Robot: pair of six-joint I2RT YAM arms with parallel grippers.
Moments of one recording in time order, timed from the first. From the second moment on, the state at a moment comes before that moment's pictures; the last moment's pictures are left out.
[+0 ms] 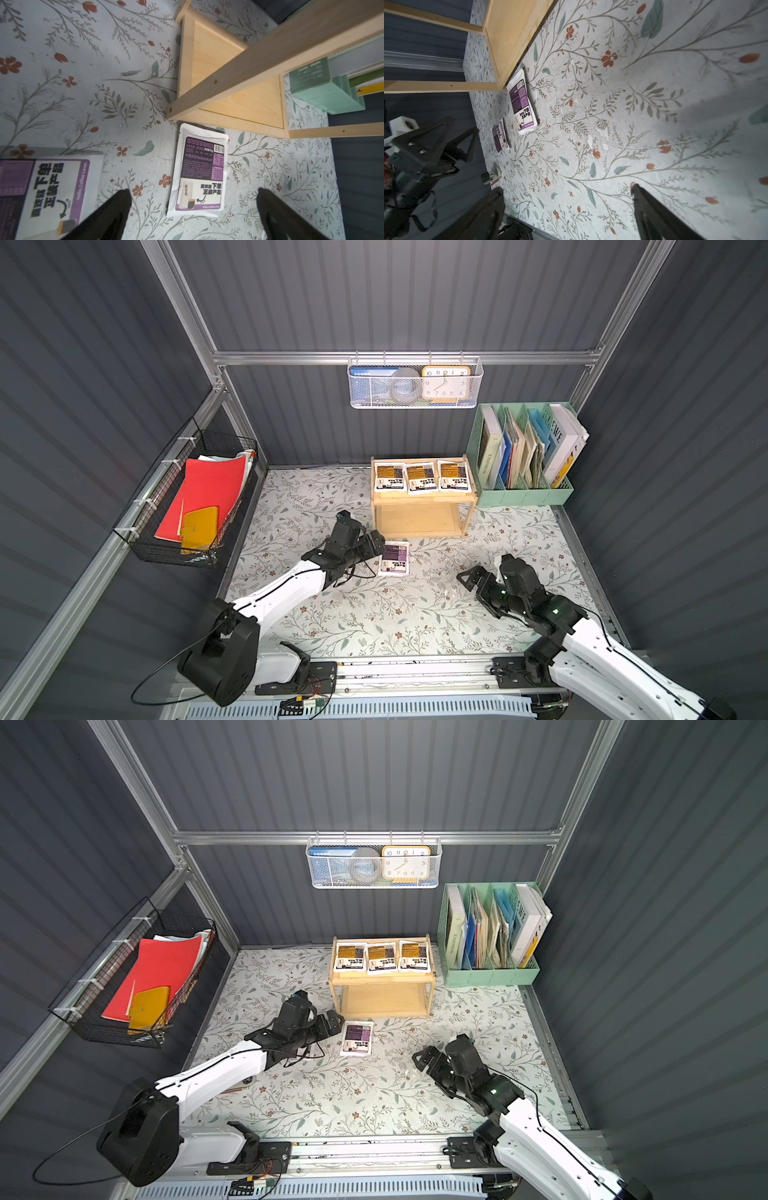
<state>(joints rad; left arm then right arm) -0.47 1.37 0.74 -0.13 0.02 -0.73 0.57 0.68 0.41 -0.47 -0.12 1.19</state>
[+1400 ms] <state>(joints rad) -0.91 1.73 0.91 0.08 0.07 -0.81 0.66 0.42 0.38 -0.64 0.17 1.36</state>
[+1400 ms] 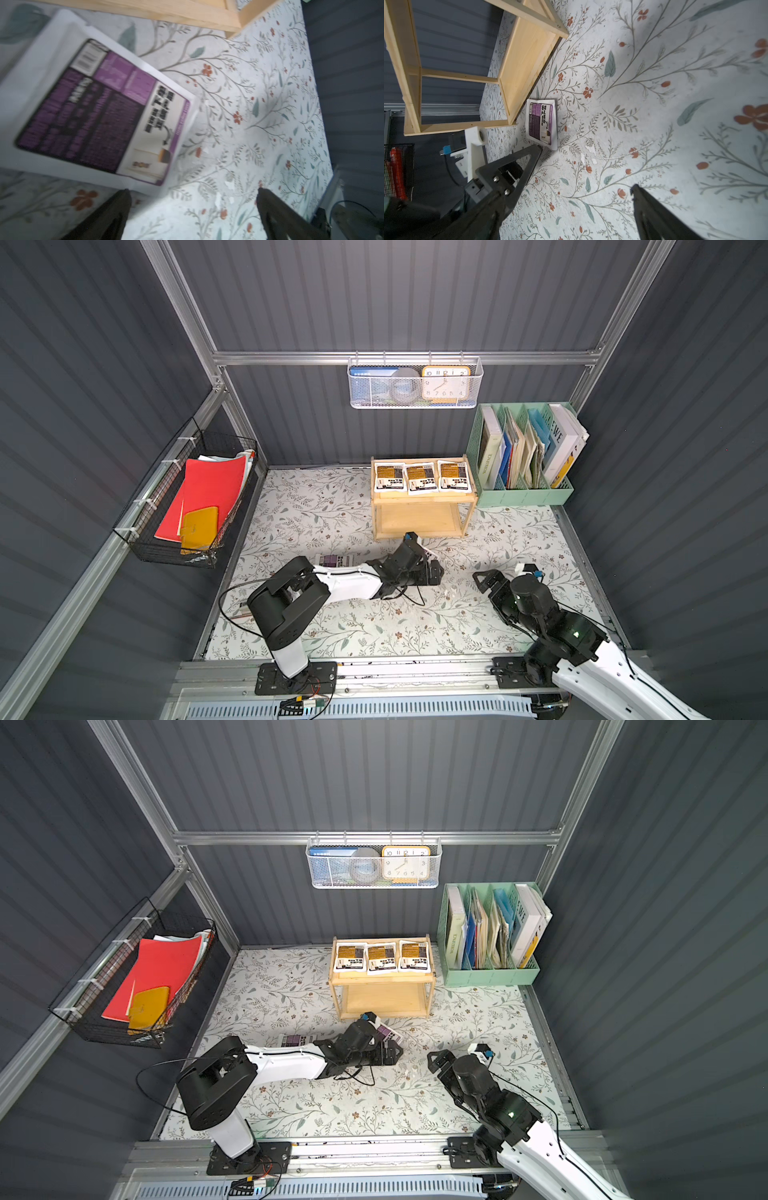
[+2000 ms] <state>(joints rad) -0.71 1.66 1.00 -0.27 -0.27 -0.83 0.66 0.83 0.38 -0.38 -0.02 1.31</state>
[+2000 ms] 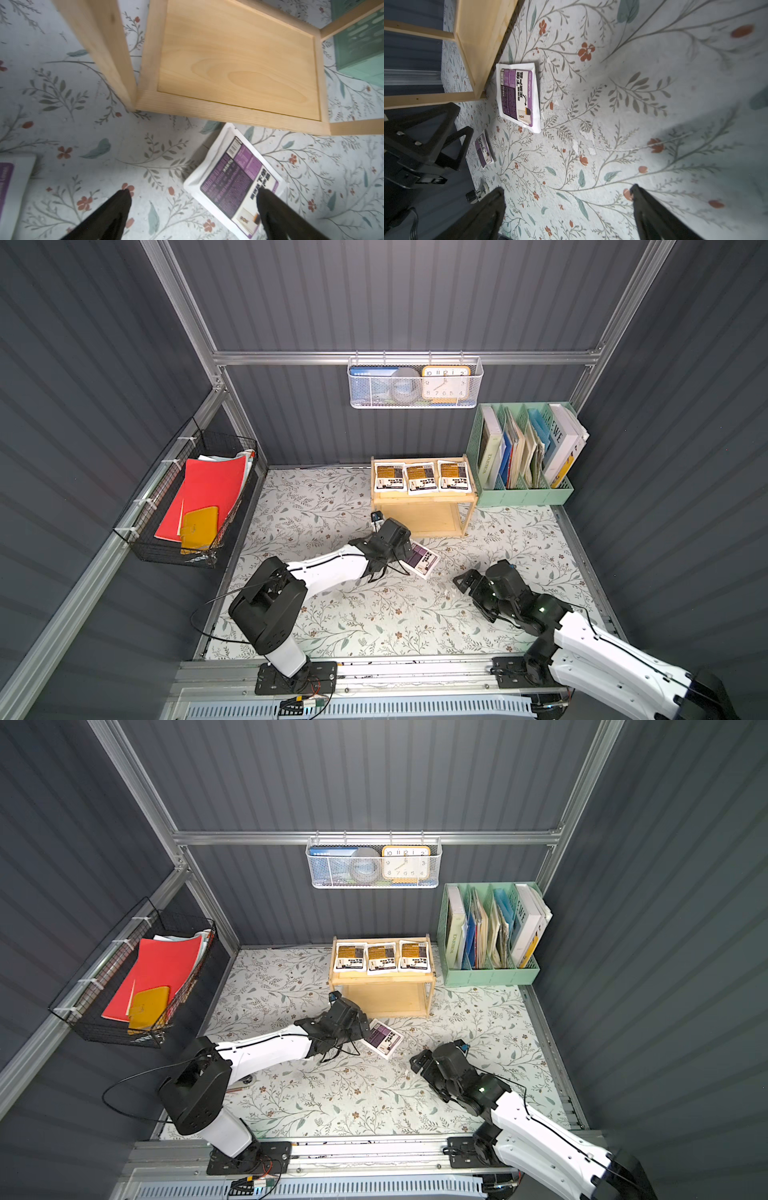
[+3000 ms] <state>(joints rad) -0.72 1.82 1.01 -0.28 -0.38 -0.76 0.66 1.35 0.44 0.15 -0.04 1.36</state>
